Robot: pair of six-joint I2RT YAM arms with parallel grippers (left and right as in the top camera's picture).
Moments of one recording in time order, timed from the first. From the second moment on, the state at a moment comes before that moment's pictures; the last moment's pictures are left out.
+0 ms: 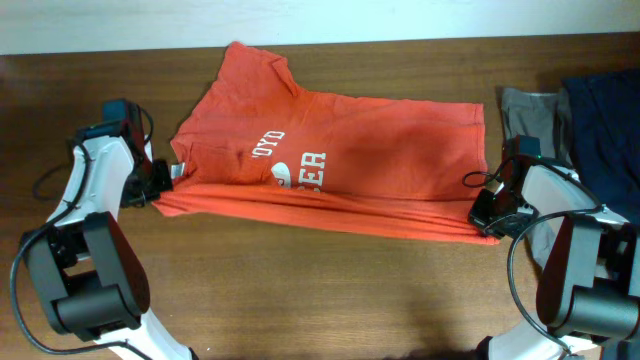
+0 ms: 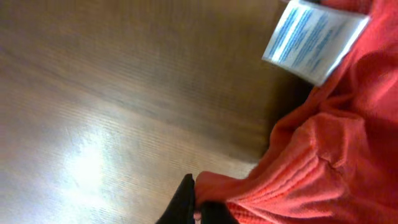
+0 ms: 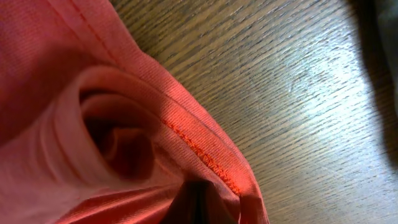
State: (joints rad) left arm 0.21 1.93 1.43 -0.97 -0.17 -0.05; right arm -0.24 1.80 1.03 -0.86 0.01 0.37
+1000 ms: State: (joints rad) left arm 0.21 1.93 1.42 -1.32 -0.04 -0.17; right arm -0.24 1.80 1.03 -0.86 0.01 0.37
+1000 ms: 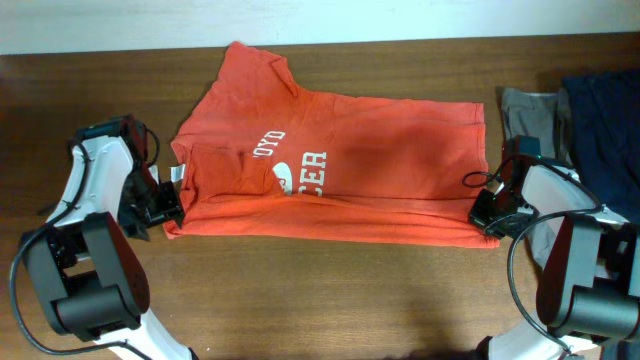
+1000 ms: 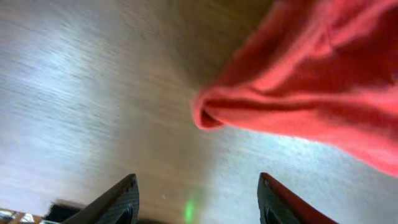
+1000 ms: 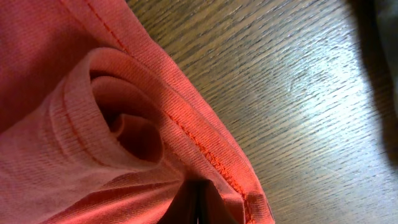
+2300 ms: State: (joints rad) left arm 0.21 1.82 1.32 -1.04 -0.27 -0.20; right arm -0.24 1.80 1.03 -0.86 0.01 0.37
